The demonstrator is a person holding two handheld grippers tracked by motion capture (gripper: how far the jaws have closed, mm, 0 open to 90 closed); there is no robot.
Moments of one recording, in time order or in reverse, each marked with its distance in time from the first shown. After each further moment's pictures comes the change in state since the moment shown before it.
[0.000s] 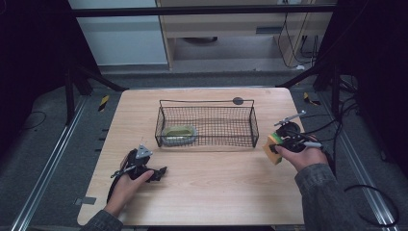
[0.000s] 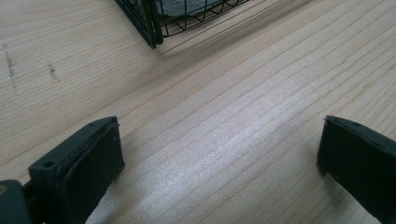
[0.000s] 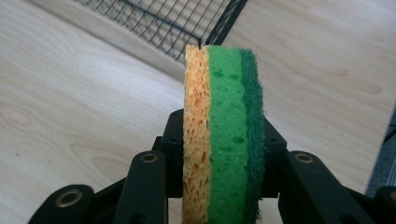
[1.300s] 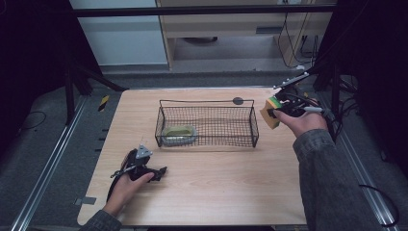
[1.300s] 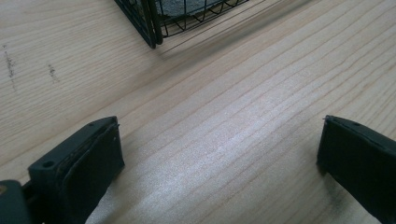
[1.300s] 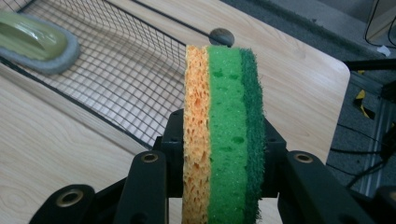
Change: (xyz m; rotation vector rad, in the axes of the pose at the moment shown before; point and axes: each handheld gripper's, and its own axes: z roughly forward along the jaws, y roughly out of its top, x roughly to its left) left arm 0.000 0.000 0.000 -0.004 -0.002 -0.004; right arm -0.017 0.083 -0.041 -0.163 -0.061 -0.057
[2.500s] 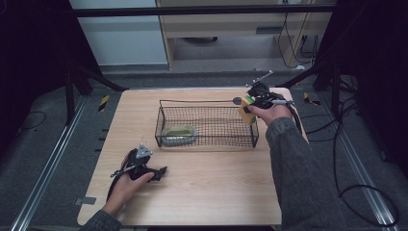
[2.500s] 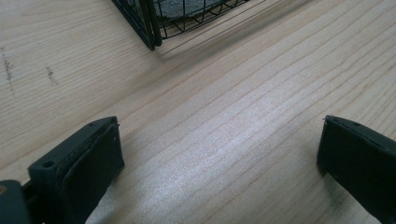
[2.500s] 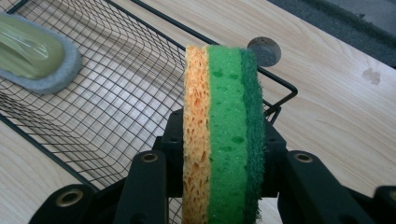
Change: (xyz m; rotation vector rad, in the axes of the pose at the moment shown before) left arm 0.001 0.001 0.001 0.001 -0.005 0.005; right arm 0.014 0.036 0.099 0.051 0.101 -0.027
